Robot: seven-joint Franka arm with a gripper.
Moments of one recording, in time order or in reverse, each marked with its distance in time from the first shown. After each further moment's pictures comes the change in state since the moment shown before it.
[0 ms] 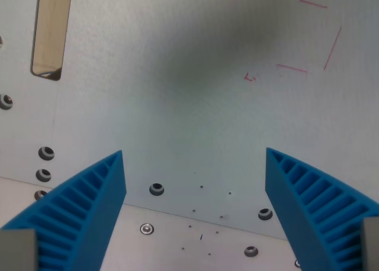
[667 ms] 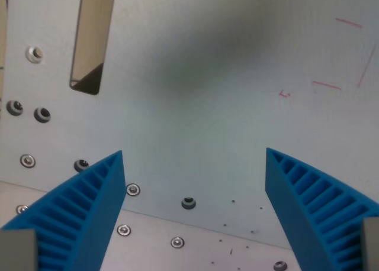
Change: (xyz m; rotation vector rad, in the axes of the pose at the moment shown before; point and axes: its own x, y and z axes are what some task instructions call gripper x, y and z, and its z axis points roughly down) arm 0.017 -0.044 -0.001 0.004 0.021 -0.013
